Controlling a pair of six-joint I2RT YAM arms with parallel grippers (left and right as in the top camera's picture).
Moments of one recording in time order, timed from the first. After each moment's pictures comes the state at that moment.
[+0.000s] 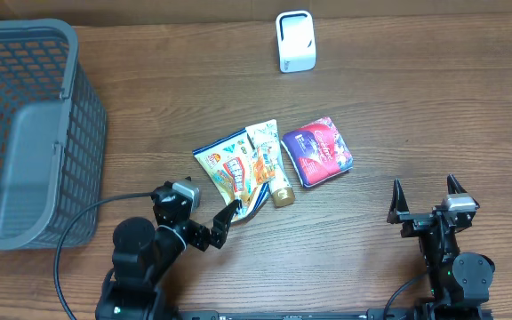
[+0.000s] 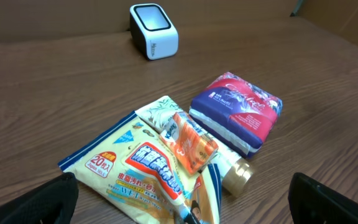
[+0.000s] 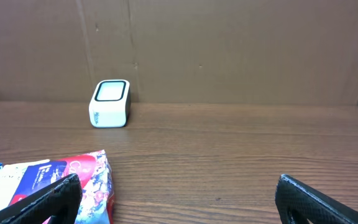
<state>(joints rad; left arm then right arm) -0.14 0.44 0.33 -0.27 0.38 -0.02 0.00 0.01 0.02 -0.03 -0.07 0.02</state>
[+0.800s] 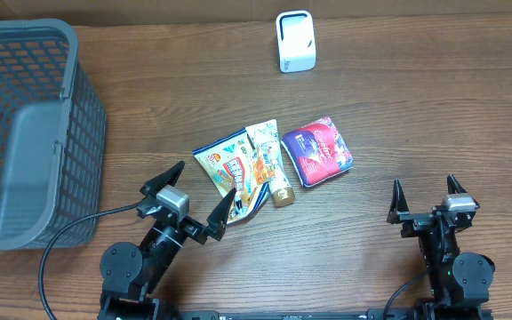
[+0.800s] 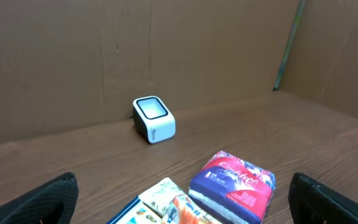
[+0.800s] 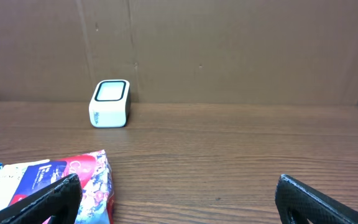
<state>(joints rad) -0.14 0.33 0.27 0.05 0.39 -0.09 0.00 0.01 0.02 -0.03 -0.07 0.02</state>
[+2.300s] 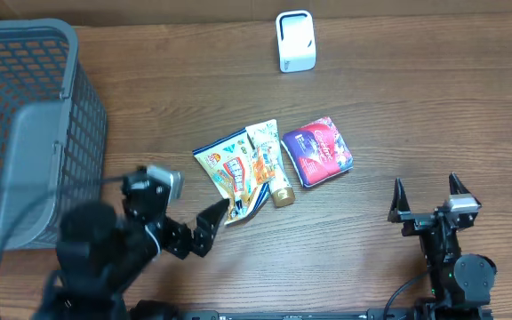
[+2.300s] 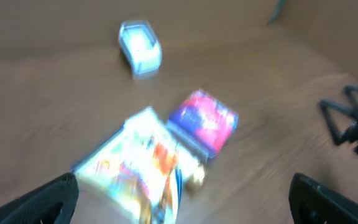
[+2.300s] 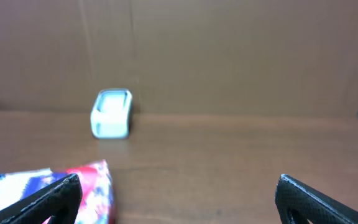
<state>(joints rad) -0.14 0.65 1.03 -0.91 0.39 -0.01 0.00 0.01 0.02 0.02 -0.08 0.02</state>
